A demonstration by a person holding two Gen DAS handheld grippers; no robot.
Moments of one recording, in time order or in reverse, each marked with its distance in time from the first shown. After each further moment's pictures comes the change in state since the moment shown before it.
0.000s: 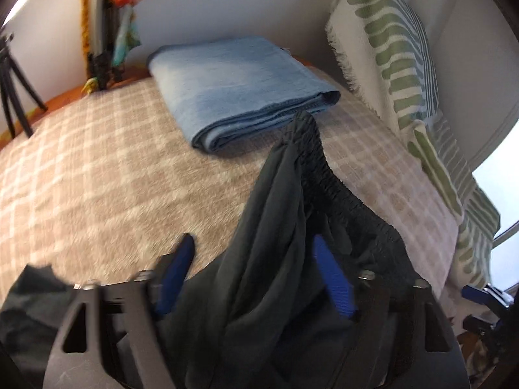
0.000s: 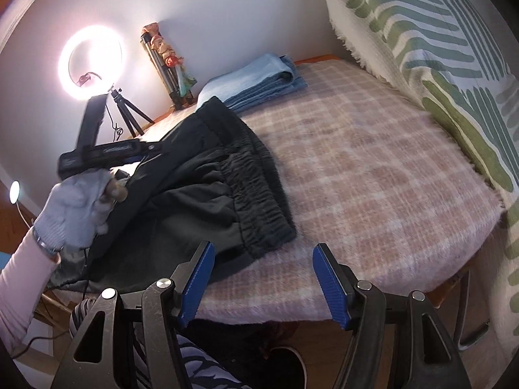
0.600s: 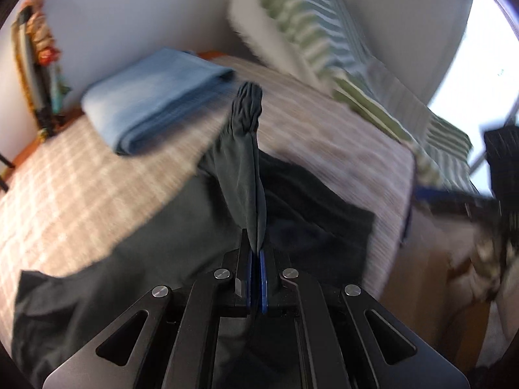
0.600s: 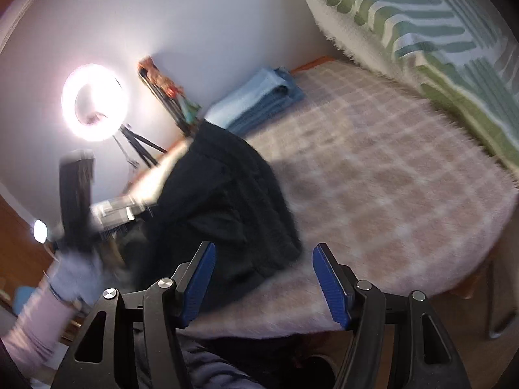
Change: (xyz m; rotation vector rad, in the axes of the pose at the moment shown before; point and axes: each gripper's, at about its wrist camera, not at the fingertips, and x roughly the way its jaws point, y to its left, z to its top) left arm -0.043 -0.075 -0.056 0.316 0.024 -0.132; right arm -0.003 -0.023 0.018 0.155 -0.056 0.176
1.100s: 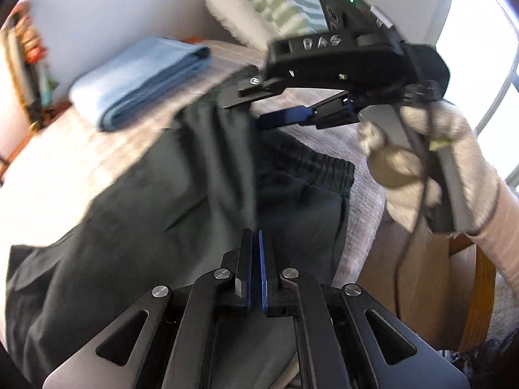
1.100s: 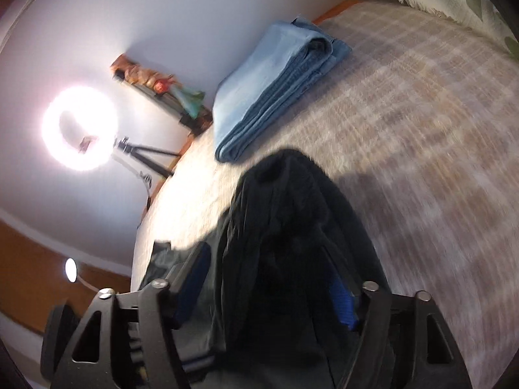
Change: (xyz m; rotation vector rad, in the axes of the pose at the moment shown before) left arm -0.010 -0.011 -0.027 0.030 0.033 0.006; right arm 0.151 0.017 0.076 0.173 0.155 0.131
